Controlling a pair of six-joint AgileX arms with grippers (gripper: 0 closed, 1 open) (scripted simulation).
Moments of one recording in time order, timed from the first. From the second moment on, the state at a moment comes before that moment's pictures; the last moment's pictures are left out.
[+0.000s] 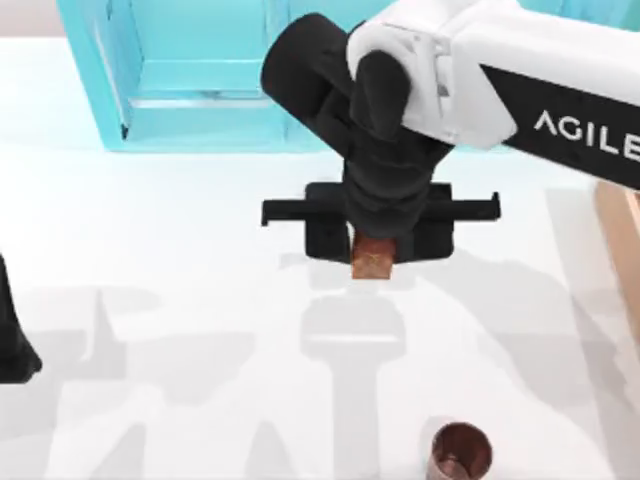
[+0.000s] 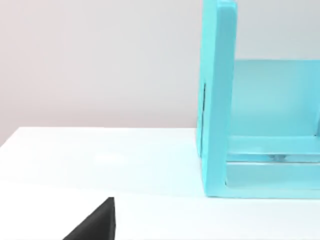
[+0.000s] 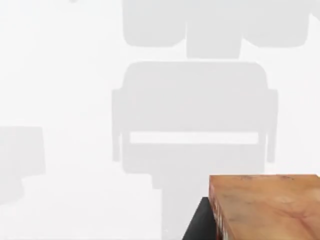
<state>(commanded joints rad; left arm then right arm) 0.00 0.00 0.00 0.00 0.00 0.00 0.79 2.02 1.75 -1.15 0.14 0.79</state>
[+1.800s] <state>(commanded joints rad) 0.00 0.00 0.00 0.00 0.00 0.00 0.47 1.49 1.10 -1.04 0.10 0.46</state>
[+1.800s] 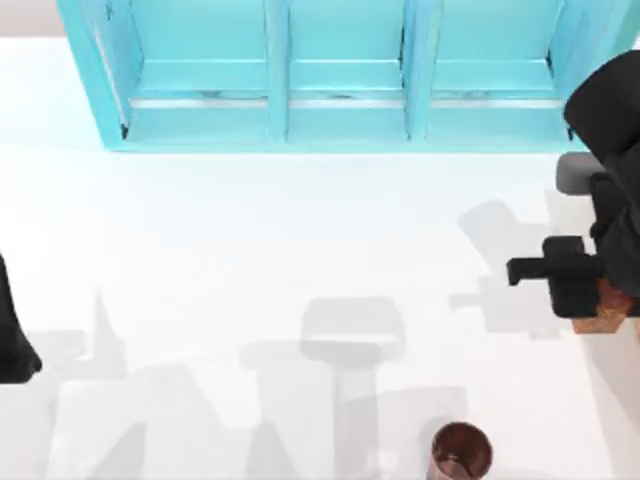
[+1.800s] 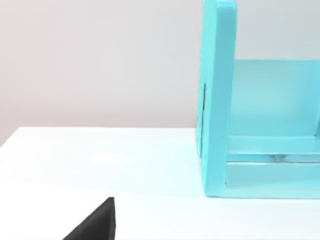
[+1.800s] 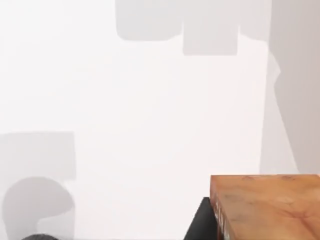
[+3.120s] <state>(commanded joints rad) 0.00 0.00 0.00 0.00 0.00 0.00 0.45 1.56 0.95 -0.80 0.09 0.45</state>
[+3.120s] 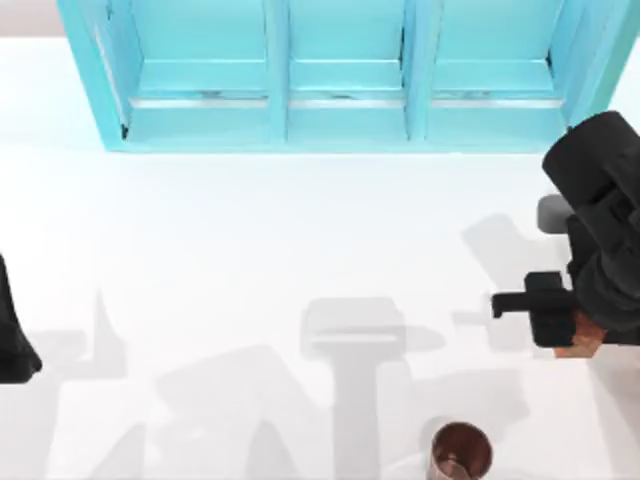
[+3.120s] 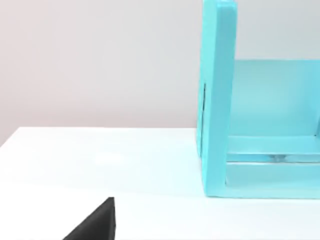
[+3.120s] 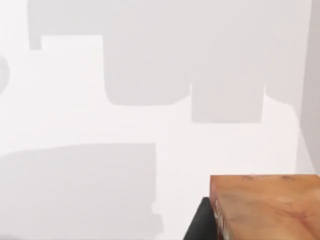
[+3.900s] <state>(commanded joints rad) 0.00 0.00 0.00 0.00 0.00 0.00 0.45 1.56 0.95 -0.80 0.09 0.45</state>
